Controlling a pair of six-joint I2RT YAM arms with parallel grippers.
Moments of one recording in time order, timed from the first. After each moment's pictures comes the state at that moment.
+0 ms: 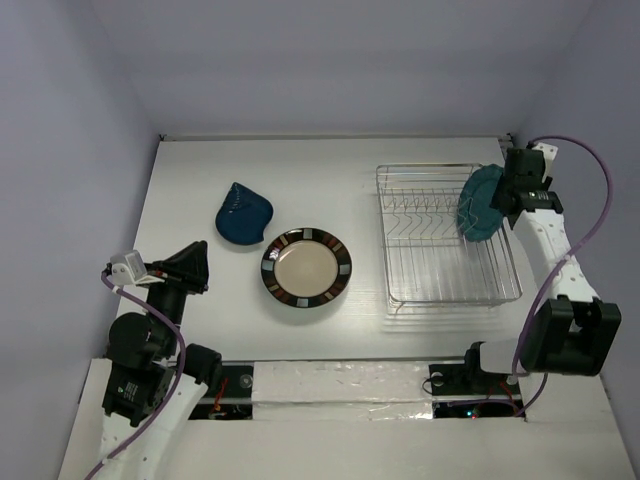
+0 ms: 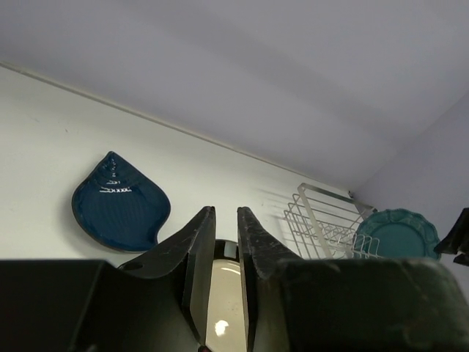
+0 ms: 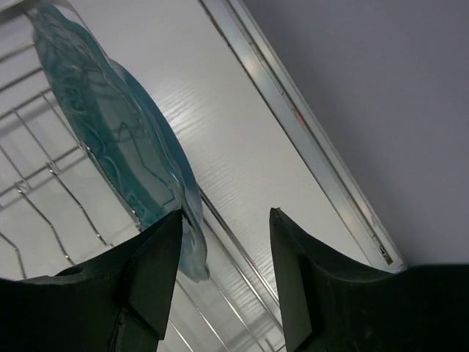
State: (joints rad) left arm -0.36 0.10 0.63 -0.36 -0.25 -0.50; right arm -0.09 1.32 1.20 -0.56 0.53 0.21
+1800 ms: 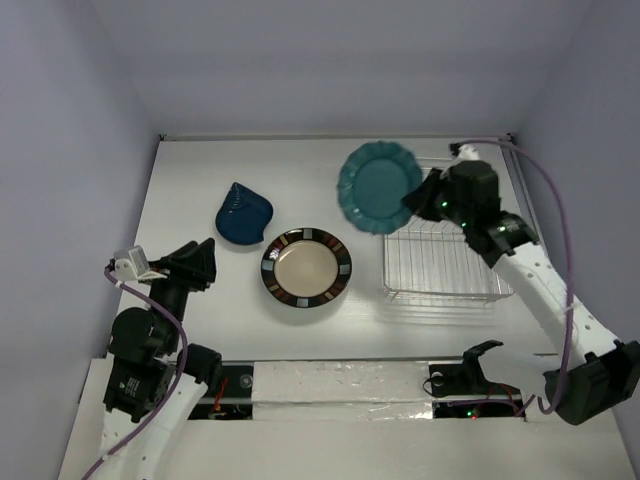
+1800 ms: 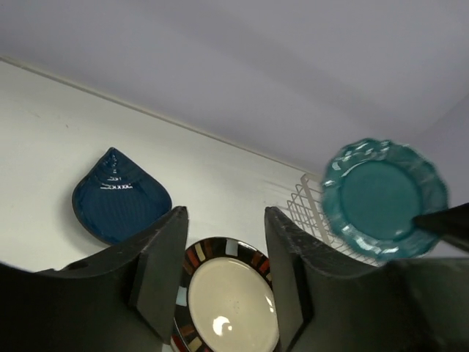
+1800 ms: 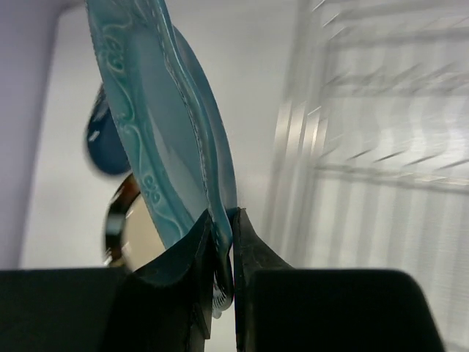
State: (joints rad) left arm -0.36 0.11 0.63 -0.36 -0.25 -0.51; right arm 0.31 1.13 1.22 -0.52 0.00 0.48
